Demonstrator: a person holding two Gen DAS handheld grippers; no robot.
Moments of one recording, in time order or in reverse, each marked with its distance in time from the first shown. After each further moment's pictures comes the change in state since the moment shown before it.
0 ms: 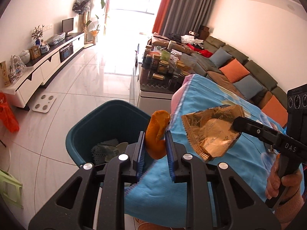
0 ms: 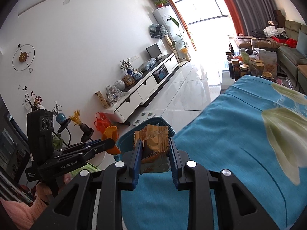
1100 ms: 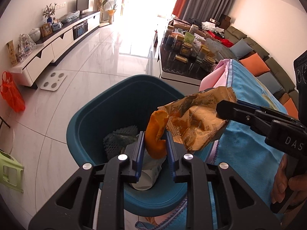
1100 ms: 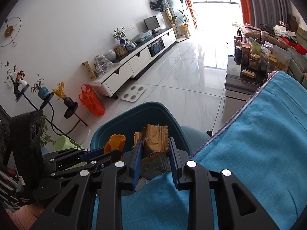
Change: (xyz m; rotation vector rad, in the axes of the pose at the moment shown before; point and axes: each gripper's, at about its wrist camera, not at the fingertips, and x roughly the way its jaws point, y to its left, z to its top) left arm 0.108 0.061 -0.004 -0.094 0.146 0.085; right arm 0.127 0.032 0.019 -0.088 0.222 -0.108
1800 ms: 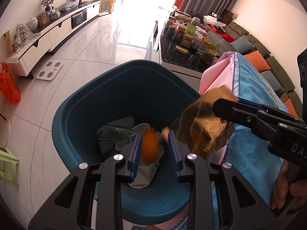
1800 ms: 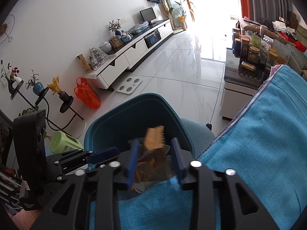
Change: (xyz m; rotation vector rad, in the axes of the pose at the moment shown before) left arm 0.038 -0.007 -0.002 -0.032 0.068 -0.019; right arm 0.021 0.002 0.005 0.020 0.062 -0.030
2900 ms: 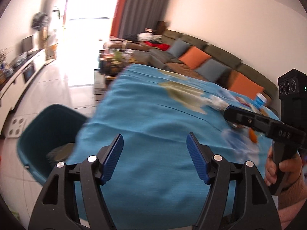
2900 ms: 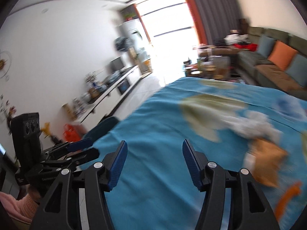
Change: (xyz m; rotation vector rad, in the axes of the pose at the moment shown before) left arm -0.115 -0.173 -0.086 0.393 -0.204 -0.312; right arm -0.236 -0.110 -0.165 0.210 -0.391 -0.163
